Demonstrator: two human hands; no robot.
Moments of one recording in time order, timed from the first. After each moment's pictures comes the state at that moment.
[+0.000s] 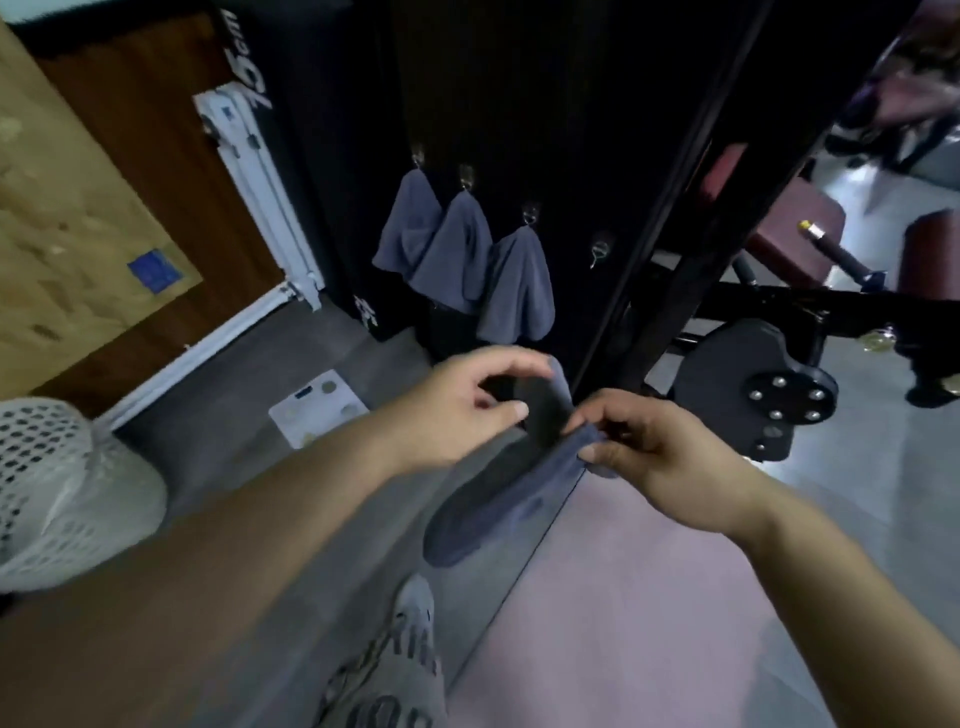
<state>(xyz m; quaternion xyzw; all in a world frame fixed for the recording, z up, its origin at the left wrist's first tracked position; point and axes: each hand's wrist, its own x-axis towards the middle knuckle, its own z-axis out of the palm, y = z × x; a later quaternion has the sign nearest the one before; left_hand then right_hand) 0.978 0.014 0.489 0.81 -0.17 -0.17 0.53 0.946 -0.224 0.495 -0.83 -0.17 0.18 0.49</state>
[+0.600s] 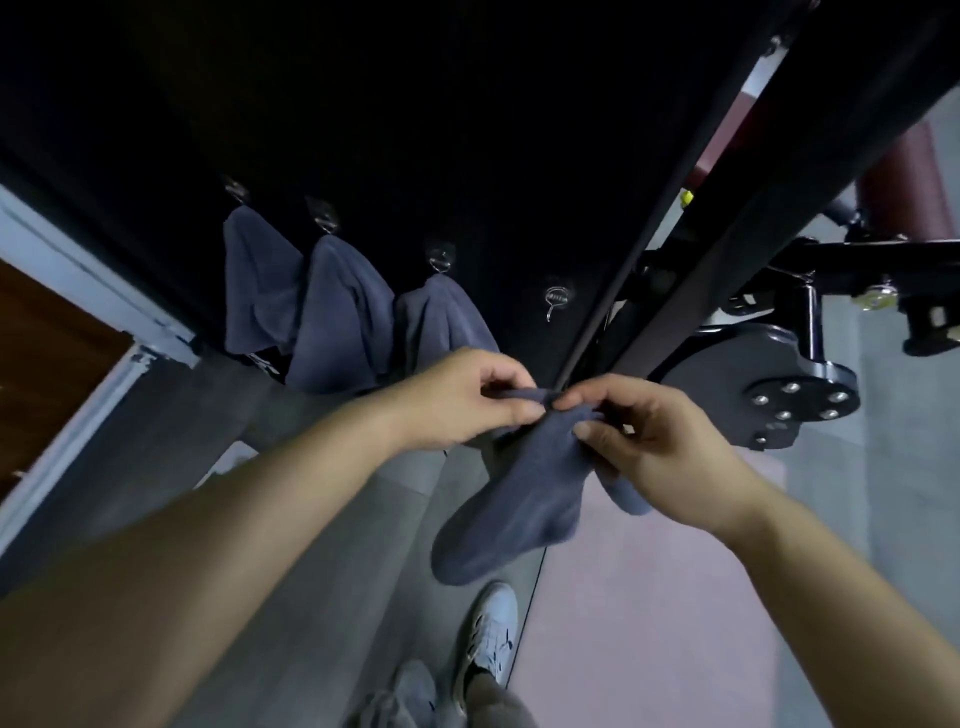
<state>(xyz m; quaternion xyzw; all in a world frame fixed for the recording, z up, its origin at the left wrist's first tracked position) 1.275 -0.052 0.388 0.76 -0.26 -0.35 0.48 1.166 -0.249 0.407 -0.81 0.03 0.08 0.58</state>
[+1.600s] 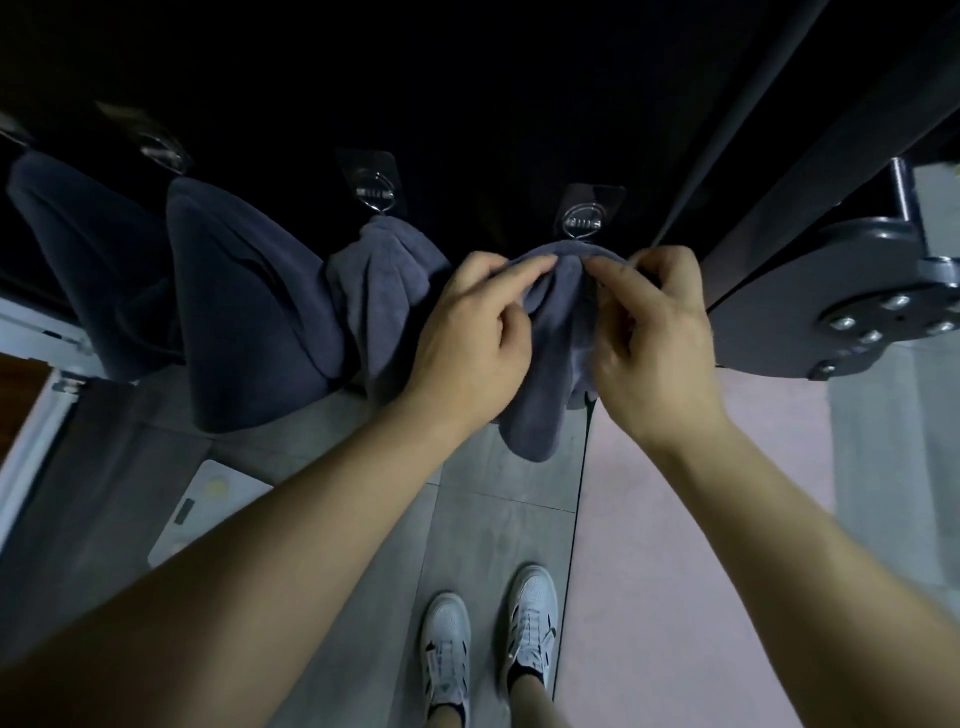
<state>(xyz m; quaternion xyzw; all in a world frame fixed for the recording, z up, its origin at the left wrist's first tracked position) 1.340 -0.103 0.251 0.85 -0.29 0.01 0.44 1.263 -0.247 0.255 -0.90 0.13 -0.24 0.34</state>
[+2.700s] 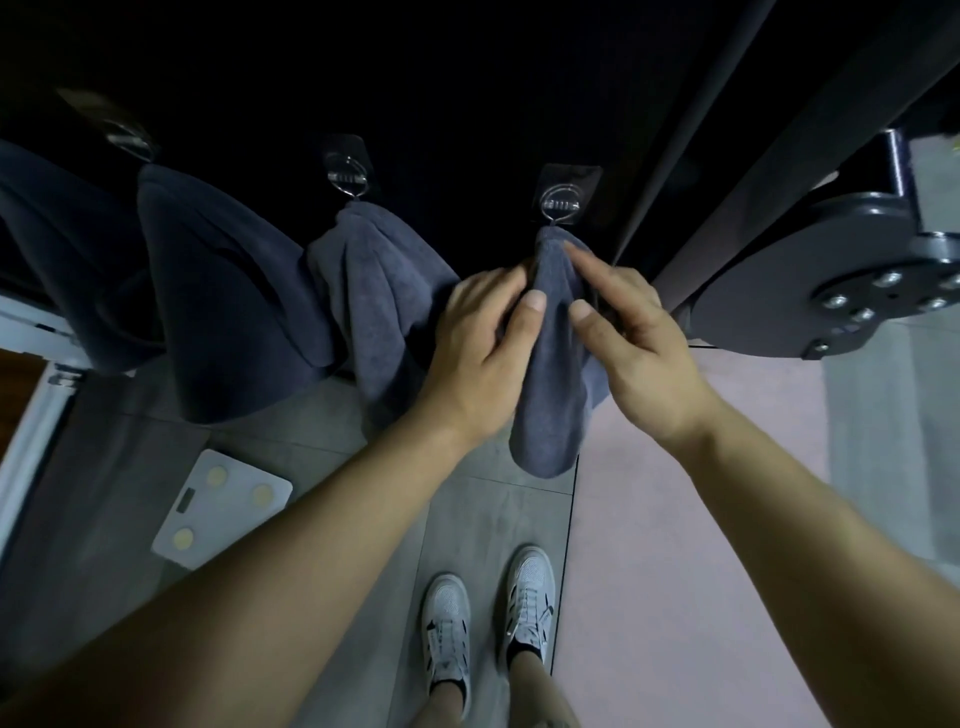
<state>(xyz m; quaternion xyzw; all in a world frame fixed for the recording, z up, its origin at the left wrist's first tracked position) 1.318 -0.114 0.233 0.82 -0.22 -0.12 0.52 1.249 -0.266 0.232 -0.81 0.13 -0.07 0.56</state>
